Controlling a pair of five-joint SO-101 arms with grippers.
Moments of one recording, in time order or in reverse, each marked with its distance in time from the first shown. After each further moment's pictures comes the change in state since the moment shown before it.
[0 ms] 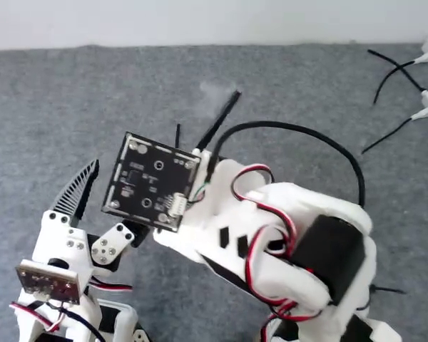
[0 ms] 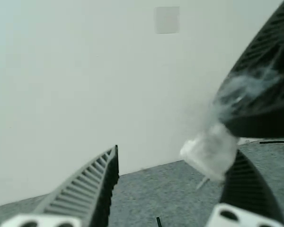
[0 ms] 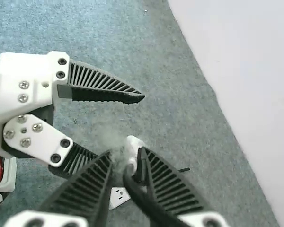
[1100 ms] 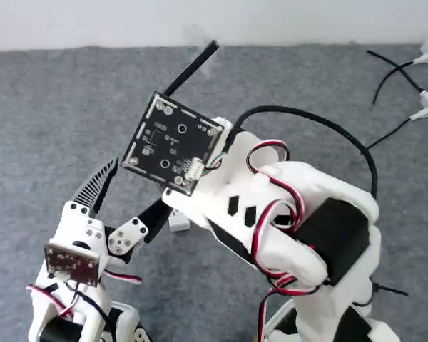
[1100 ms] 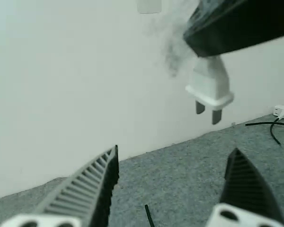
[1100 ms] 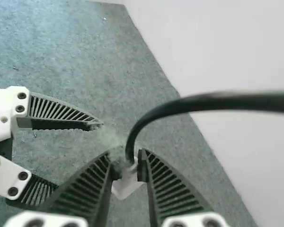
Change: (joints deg) left arm 3.4 0.0 6.2 -2.7 -1.3; right arm 7.8 0.8 -0.3 -6.2 1.5
